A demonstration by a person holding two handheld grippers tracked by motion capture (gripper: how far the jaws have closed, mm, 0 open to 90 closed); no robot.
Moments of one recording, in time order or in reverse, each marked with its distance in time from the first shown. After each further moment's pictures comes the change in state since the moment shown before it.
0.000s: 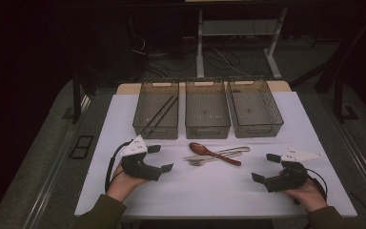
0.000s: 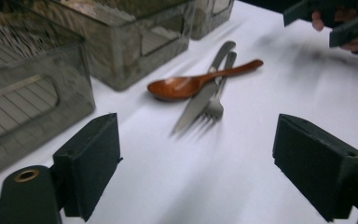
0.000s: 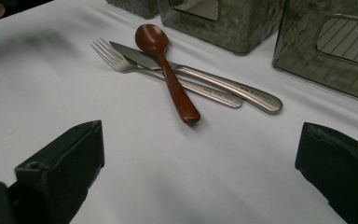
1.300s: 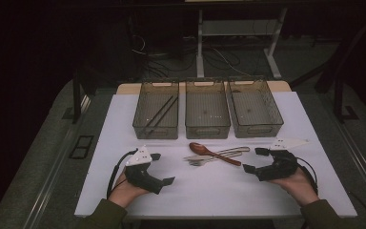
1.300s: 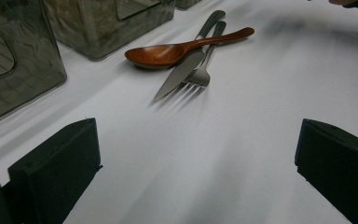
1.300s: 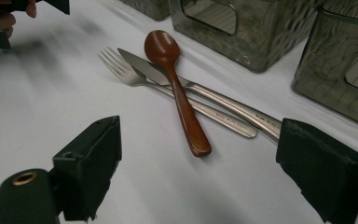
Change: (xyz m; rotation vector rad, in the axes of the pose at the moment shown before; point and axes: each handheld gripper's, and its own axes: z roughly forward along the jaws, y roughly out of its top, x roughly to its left) left arm -0.009 -0.017 0.009 0.053 -0.031 0.014; right arm 0.001 0.034 0.019 0.068 0.042 -0.024
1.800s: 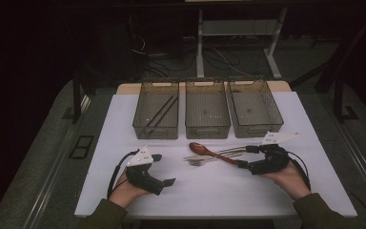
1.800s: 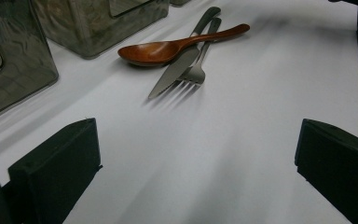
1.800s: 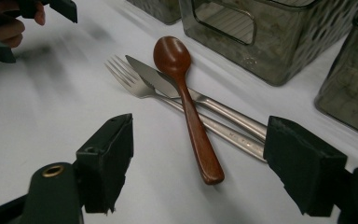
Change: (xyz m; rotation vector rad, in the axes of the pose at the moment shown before) left arm -0.001 0.000 0.002 0.007 -0.013 0.002; right arm -0.001 0.016 0.019 0.023 0.052 0.004
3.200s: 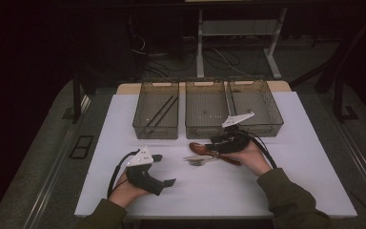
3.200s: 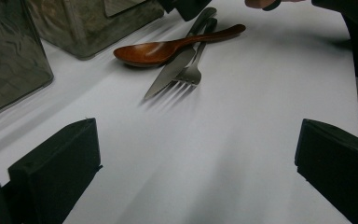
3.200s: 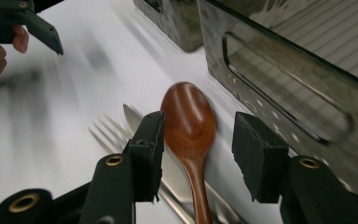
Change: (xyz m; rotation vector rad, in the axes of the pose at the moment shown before) left arm 0.000 0.000 0.000 0.000 -0.015 0.004; right arm -0.003 0.059 0.098 0.076 0.112 -0.022
